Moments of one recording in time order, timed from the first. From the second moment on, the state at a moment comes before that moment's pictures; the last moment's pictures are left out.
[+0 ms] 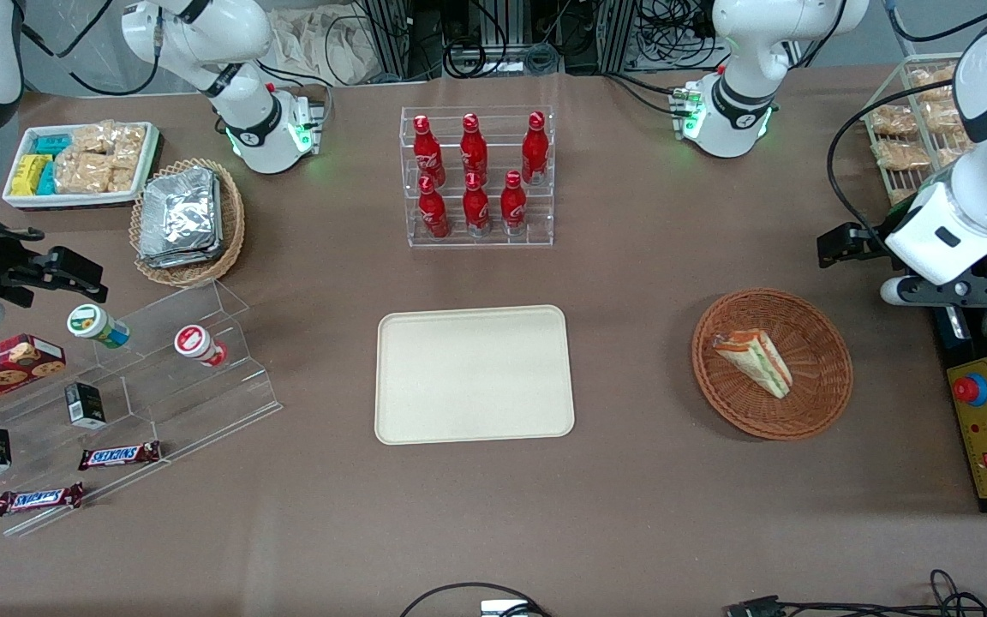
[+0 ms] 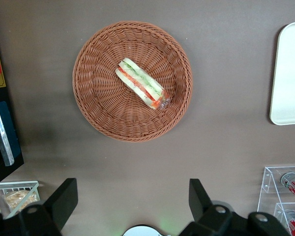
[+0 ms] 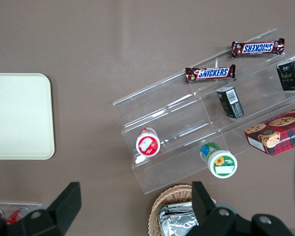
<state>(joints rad) 0.01 0.05 -0.10 -1.64 0.01 1.53 -0.04</state>
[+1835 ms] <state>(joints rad) 0.03 0.32 -0.10 -1.82 0.00 1.89 -0.61</state>
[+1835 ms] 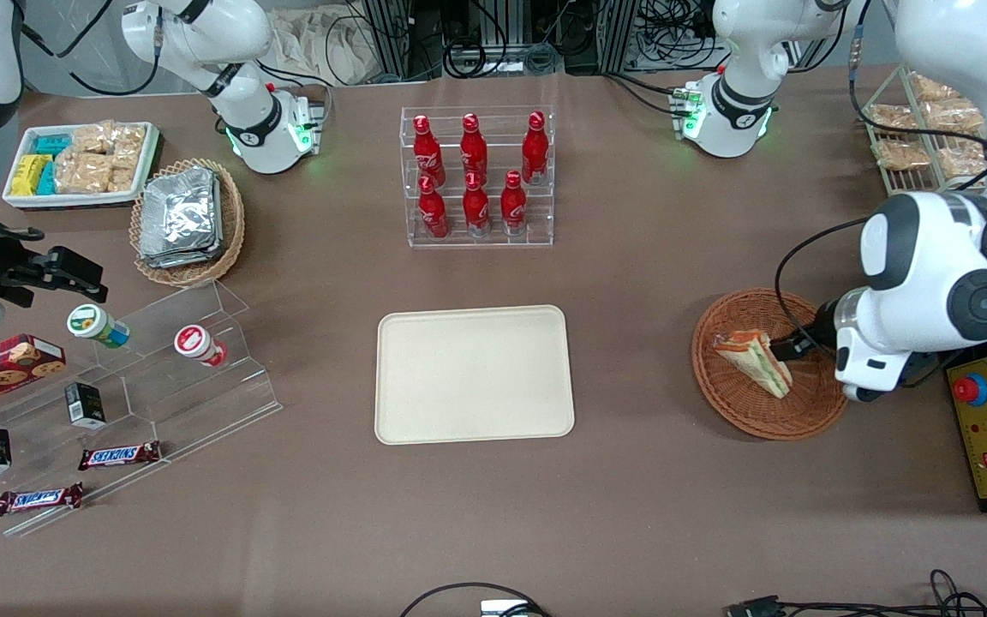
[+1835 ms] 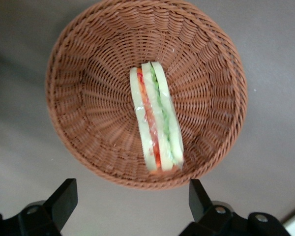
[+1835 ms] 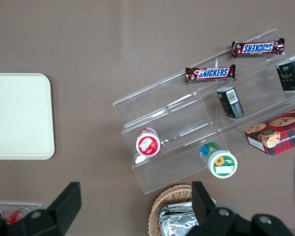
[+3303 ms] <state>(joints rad) 0.03 0.28 -0.11 -1.93 -0.03 2.05 -0.41</state>
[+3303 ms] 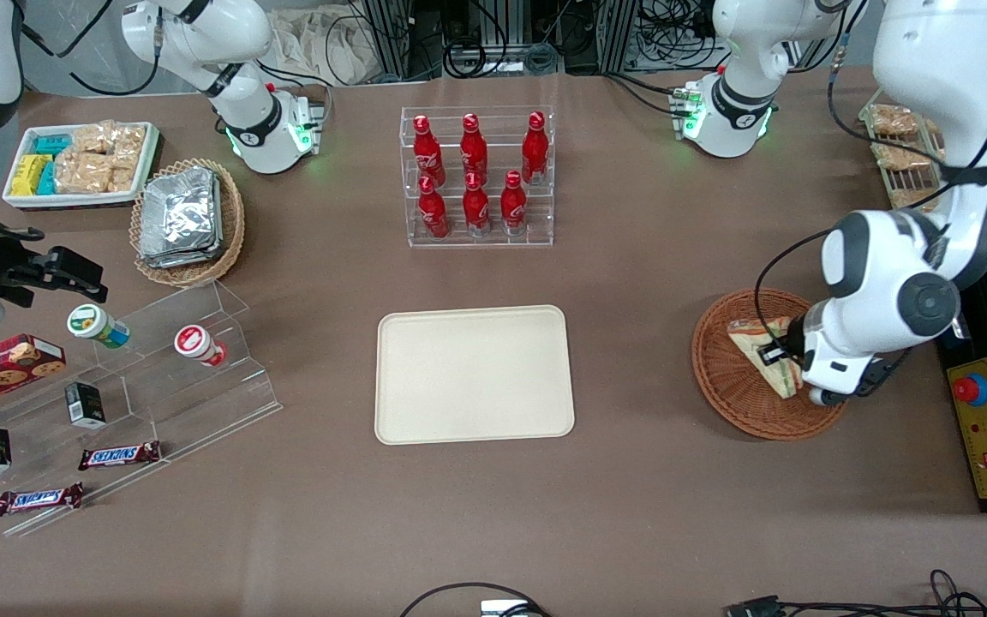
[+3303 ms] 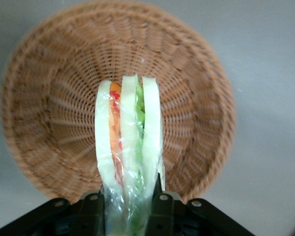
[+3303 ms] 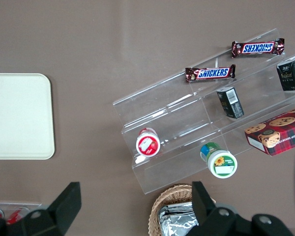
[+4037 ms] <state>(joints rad) -0.04 0.30 -0.37 -1.62 -0.03 1.78 -0.38</state>
